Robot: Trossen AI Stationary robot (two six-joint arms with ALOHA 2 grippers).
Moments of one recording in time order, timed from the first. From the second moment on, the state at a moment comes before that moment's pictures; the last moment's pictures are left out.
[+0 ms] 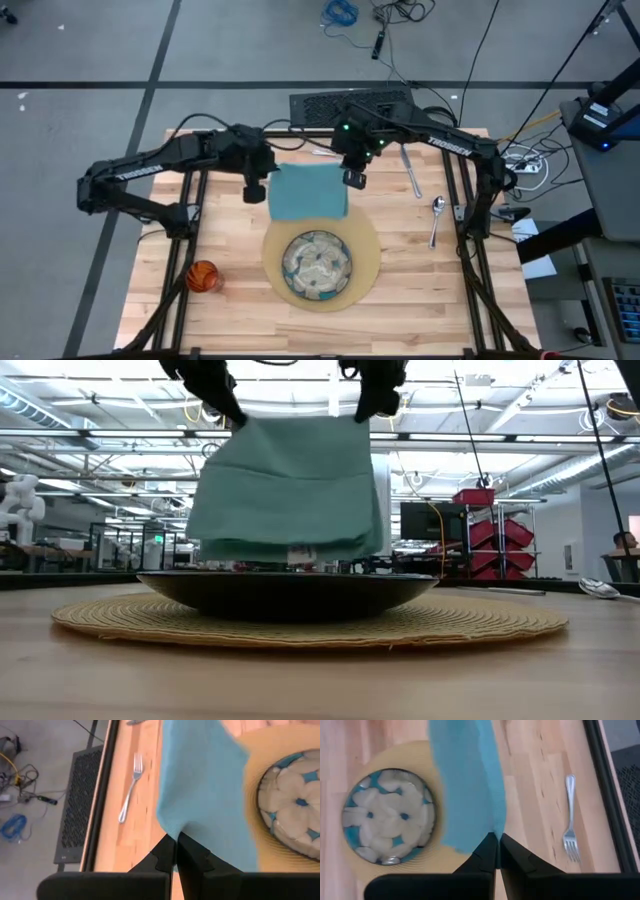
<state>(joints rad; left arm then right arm) 0.29 1.21 1.25 -0.85 -0.05 0.37 -0.29 1.84 2.06 -1.31 -0.11 -0.08</state>
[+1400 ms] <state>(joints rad) 0.32 1.65 1.16 -0.79 -0.06 0.47 -0.39 2.06 1.77 -1.23 -0.29 -0.22</state>
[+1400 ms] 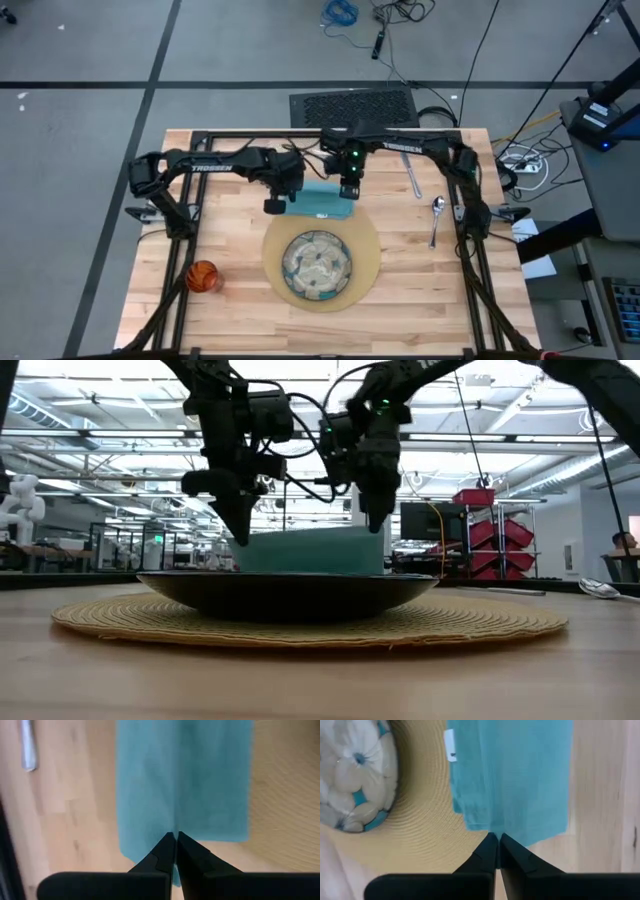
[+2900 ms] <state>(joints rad) 0.22 1.65 1.01 -0.68 -0.05 0.34 -0.31 1.91 1.32 -0.79 -0.35 0.01</state>
